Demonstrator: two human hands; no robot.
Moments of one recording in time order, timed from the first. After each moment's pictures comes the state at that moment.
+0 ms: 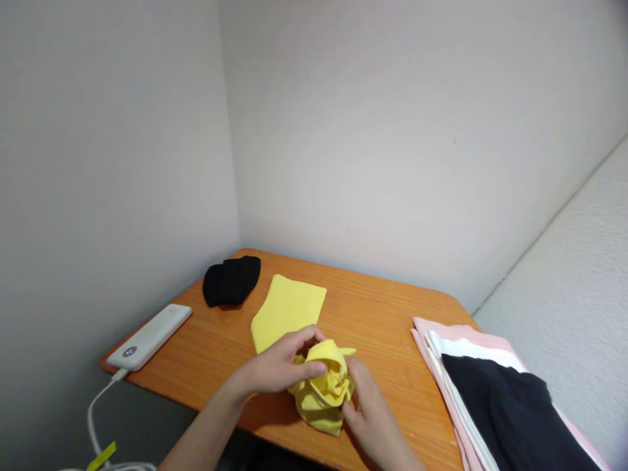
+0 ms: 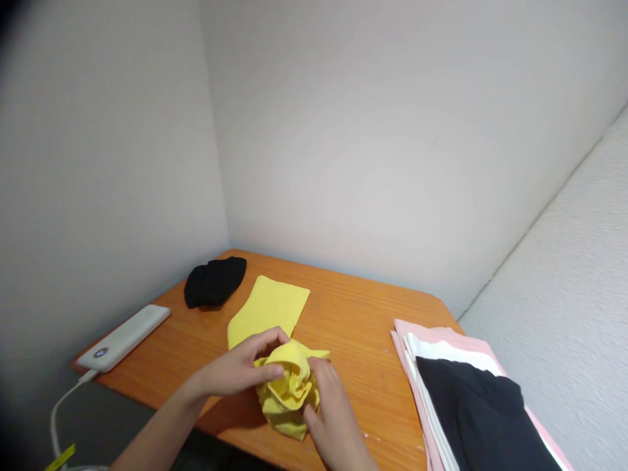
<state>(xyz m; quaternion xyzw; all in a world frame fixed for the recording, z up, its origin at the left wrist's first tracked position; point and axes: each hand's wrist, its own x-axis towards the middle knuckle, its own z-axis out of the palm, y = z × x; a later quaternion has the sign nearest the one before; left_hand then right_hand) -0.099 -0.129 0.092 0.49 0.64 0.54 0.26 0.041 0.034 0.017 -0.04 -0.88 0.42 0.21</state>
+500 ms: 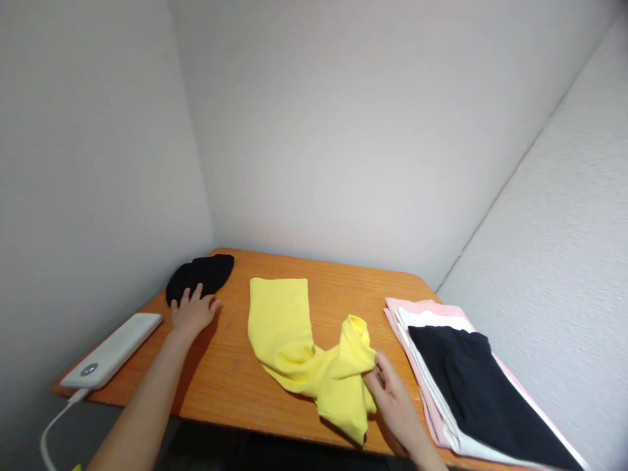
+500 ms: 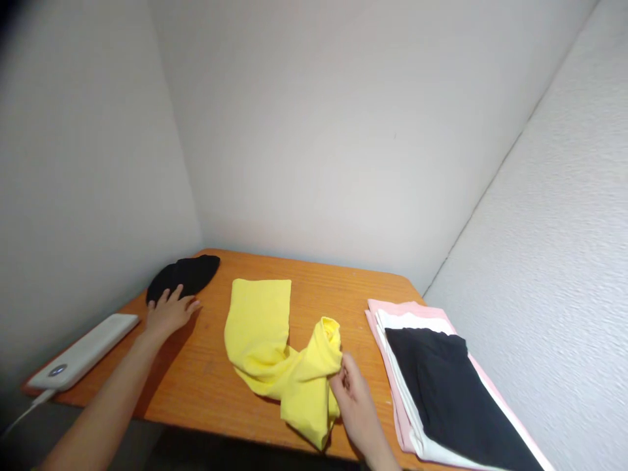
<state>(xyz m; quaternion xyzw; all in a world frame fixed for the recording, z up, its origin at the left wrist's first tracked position) -0.195 -0.171 0.086 0.20 0.90 0.38 -0.05 0.092 0.065 0.007 -0.17 -0.69 0.65 0.27</state>
